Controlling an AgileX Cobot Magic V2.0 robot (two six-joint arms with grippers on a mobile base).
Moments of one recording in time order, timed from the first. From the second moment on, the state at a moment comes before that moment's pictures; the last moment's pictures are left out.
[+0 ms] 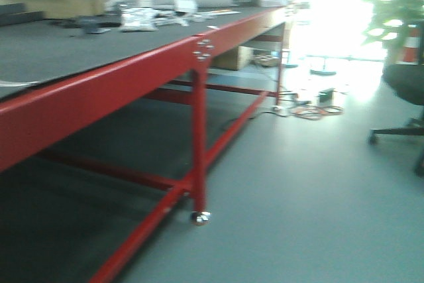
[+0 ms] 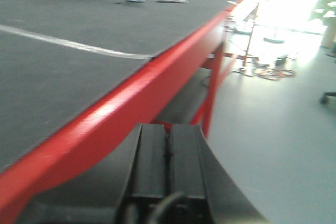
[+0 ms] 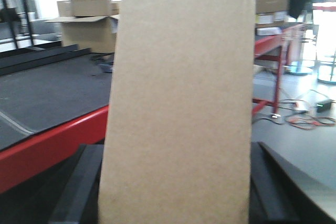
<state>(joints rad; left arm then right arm) -0.06 -0.01 0.03 -0.08 0.12 0.05 0.36 0.15 -0.56 -0.20 0.45 0.31</state>
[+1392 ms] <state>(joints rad) -0.06 -0.01 0.03 -0.08 0.12 0.05 0.36 0.15 -0.56 -0.20 0.45 0.31</state>
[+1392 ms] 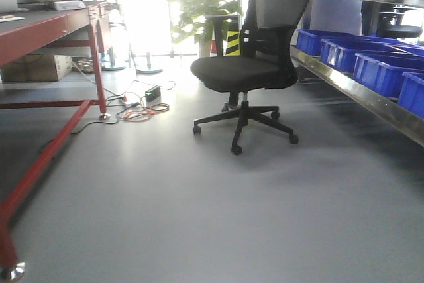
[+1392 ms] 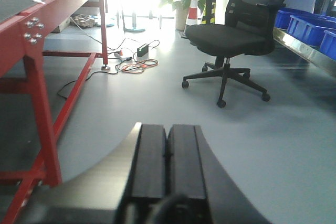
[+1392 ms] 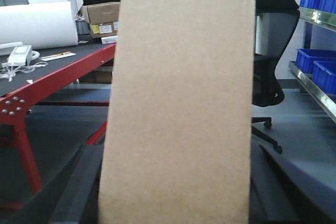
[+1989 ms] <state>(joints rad) -0.06 -0.01 0.03 -0.08 0.12 0.05 0.36 0.15 -0.56 -0.20 0.45 0.31</state>
